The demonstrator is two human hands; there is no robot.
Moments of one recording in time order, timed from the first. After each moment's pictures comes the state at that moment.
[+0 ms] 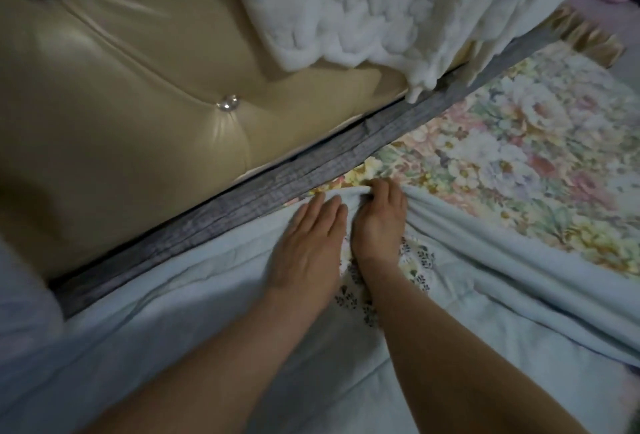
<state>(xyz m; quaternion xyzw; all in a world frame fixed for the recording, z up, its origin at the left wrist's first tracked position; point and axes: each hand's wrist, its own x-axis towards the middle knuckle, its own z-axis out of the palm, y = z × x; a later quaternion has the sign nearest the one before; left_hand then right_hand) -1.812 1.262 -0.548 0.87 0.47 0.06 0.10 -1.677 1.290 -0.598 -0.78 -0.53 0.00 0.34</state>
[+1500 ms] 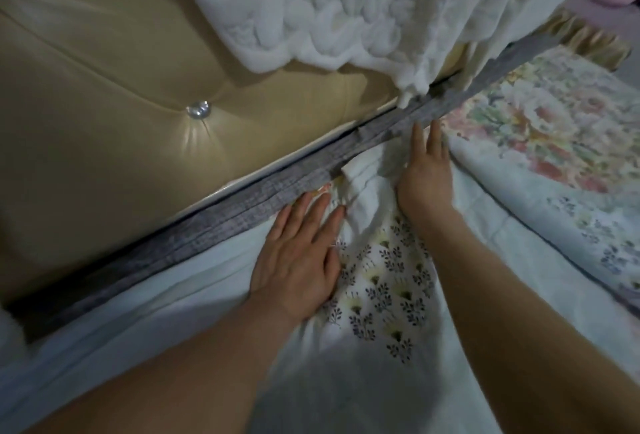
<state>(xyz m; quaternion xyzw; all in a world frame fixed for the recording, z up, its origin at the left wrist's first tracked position) -1.808 1.285 -0.587 0.87 0.47 0.11 0.09 -1.592 1.351 -0.537 -0.83 -0.54 0.00 0.11</state>
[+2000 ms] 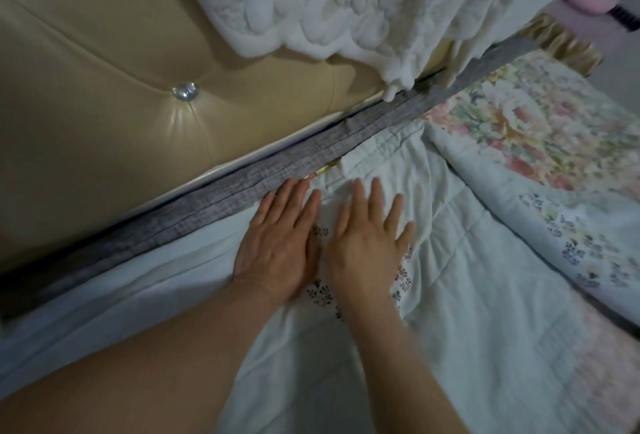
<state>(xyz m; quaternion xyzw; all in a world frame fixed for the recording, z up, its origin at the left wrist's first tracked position) -1.806 1.285 -0.590 0.86 0.48 0.11 0.10 -1.691 1.245 -0.563 -0.86 -0.49 0.03 0.14</state>
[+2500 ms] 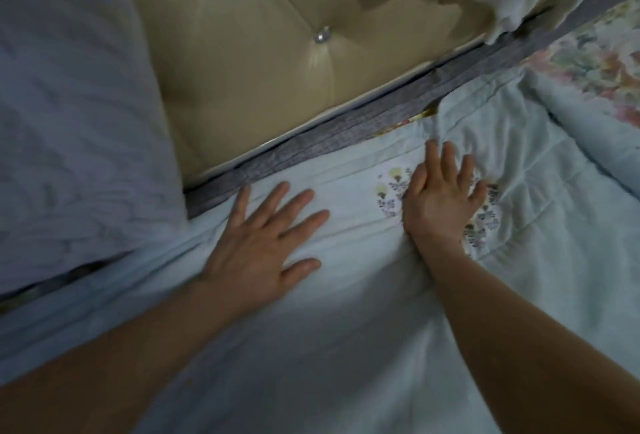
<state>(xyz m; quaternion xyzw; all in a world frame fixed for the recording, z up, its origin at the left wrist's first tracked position) -1.975 1.207 -0.565 0.91 0.41 0.02 0.01 -1.701 1.239 -0.591 -0.86 -0.49 0.02 0.15</state>
